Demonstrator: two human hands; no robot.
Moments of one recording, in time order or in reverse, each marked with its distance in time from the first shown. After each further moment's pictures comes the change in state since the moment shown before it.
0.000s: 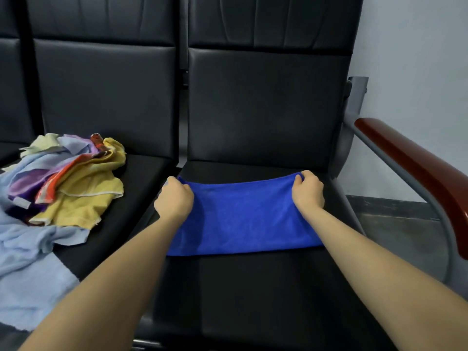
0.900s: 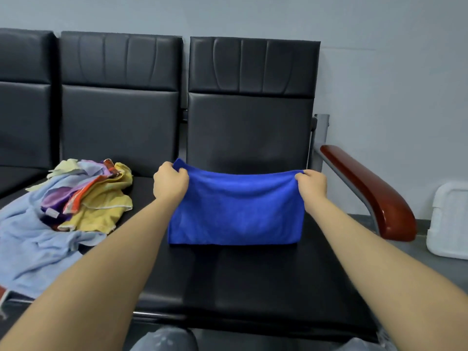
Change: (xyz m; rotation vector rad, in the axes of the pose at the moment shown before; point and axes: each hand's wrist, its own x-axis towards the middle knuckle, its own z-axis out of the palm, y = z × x) left_hand -0.048 0.043 -0.108 -0.461 0.103 0.091; right_hand -0.034 -0.037 -0.104 0.521 0.041 0.080
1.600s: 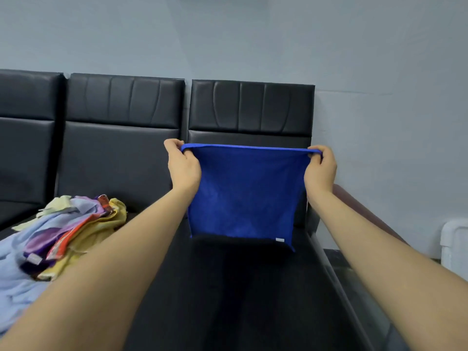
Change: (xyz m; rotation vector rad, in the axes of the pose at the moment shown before) left_hand 0.039 0.107 0.005 -0.516 0.101 0.248; right_hand 0.057 -0.096 0.005 0.228 0.151 -0.398
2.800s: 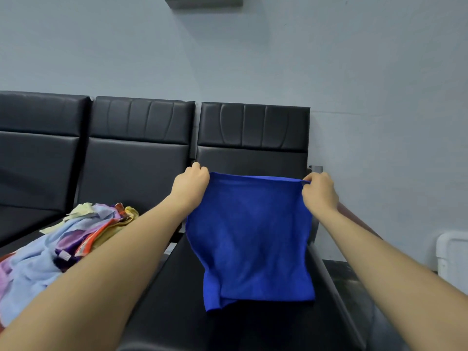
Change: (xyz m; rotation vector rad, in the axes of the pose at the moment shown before) left_hand -0.030 0.031 -0.056 1.270 -0.388 0.582; right_hand -0.039 -0.043 -0.047 -0.802 -0.218 -0.085
